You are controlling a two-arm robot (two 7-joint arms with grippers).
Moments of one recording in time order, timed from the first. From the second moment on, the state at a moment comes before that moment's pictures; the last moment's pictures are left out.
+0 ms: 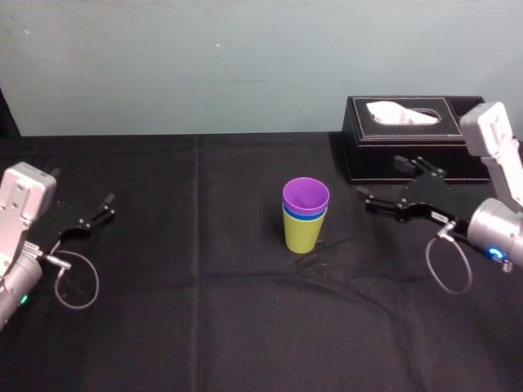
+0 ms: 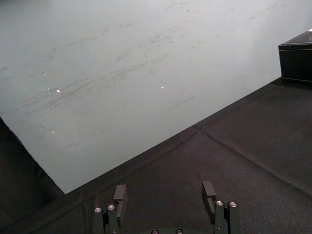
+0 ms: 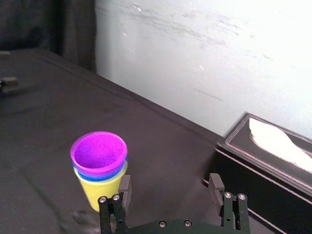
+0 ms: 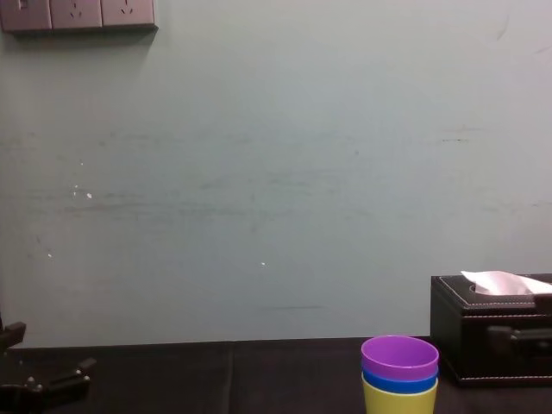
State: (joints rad) left arm -0.20 0.60 0.45 -1.41 -0.25 -0.12 0.03; right arm 0.28 0.64 -0.35 -1.47 0.42 0.12 0.43
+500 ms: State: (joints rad) left arm -0.20 0.60 0.45 -1.41 -0.25 -0.12 0.03; right arm 0.27 0.63 -0.32 -1.40 0.40 0.11 0.44
